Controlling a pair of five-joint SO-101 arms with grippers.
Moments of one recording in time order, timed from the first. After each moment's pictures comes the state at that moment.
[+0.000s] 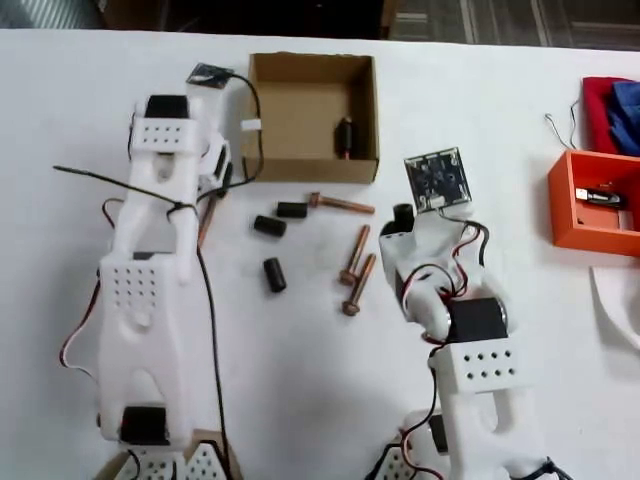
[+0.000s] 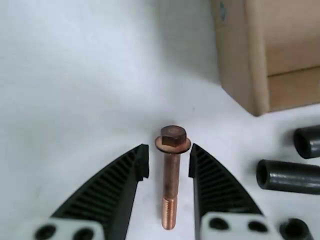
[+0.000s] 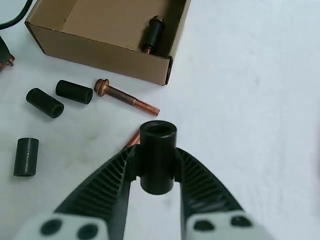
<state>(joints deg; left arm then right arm) -6.2 53.0 -51.0 90.6 -8.6 -10.7 -53.8 55.6 48.5 9.3</state>
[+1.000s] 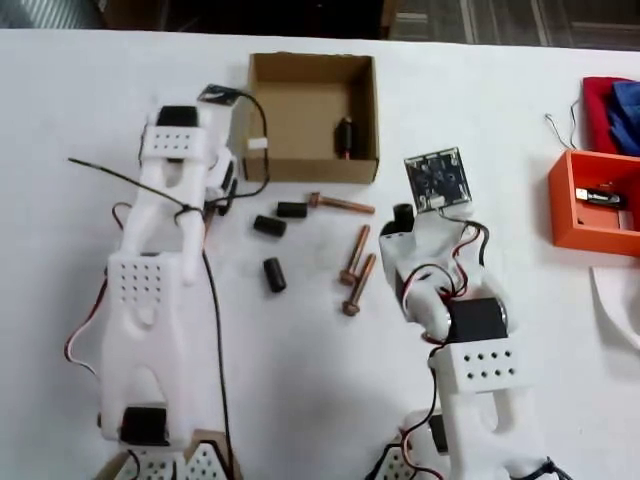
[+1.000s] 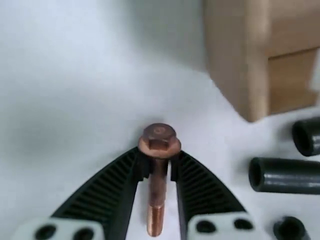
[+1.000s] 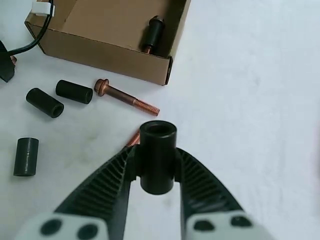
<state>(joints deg) -5.5 57.5 -51.1 90.8 -8.7 -10.7 -53.8 55.6 48.5 9.3</state>
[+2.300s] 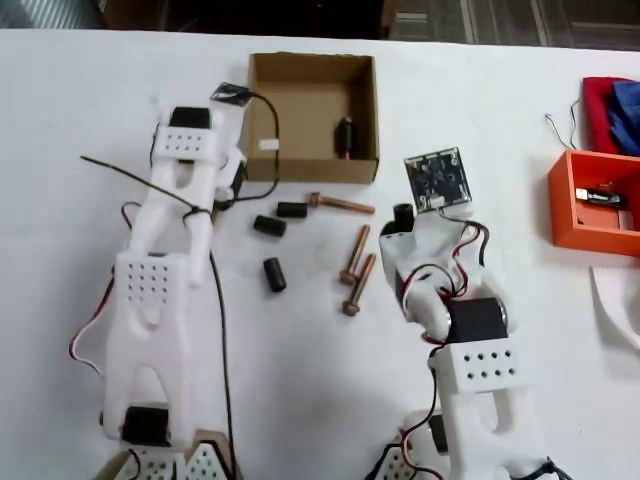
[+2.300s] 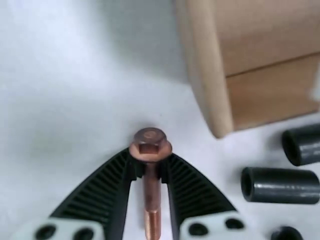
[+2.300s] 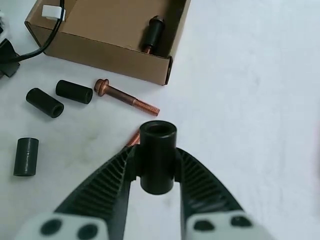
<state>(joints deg) -3.4 57.5 -51.0 88.7 -9.0 -10.7 -53.8 55.6 48.5 9.3</state>
